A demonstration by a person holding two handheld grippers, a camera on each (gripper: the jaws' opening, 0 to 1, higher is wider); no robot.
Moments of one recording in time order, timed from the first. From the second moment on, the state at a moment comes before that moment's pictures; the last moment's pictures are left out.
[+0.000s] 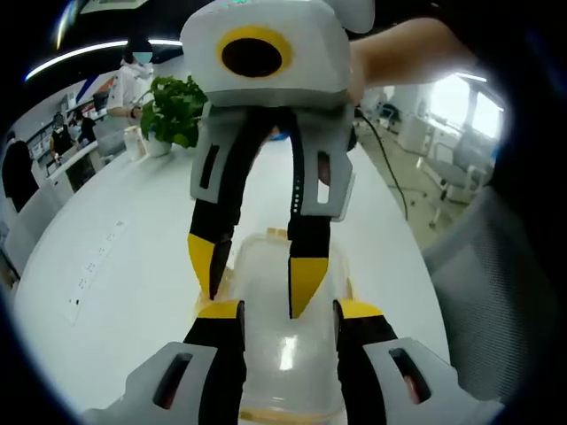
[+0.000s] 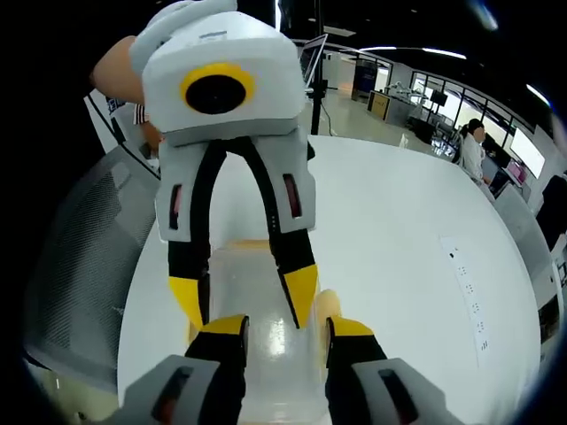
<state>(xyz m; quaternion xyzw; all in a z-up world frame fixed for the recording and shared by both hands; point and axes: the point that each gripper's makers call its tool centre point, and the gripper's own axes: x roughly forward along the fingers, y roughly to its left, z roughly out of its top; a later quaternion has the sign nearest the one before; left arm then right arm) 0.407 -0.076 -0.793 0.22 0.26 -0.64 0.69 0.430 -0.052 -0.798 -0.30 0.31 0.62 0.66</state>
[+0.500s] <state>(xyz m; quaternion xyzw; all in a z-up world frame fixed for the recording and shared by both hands) 0.390 -0.072 -0.803 0.24 0.24 -0.64 0.69 0.435 -0.053 -0.803 -0.28 0.34 0.63 0.64</state>
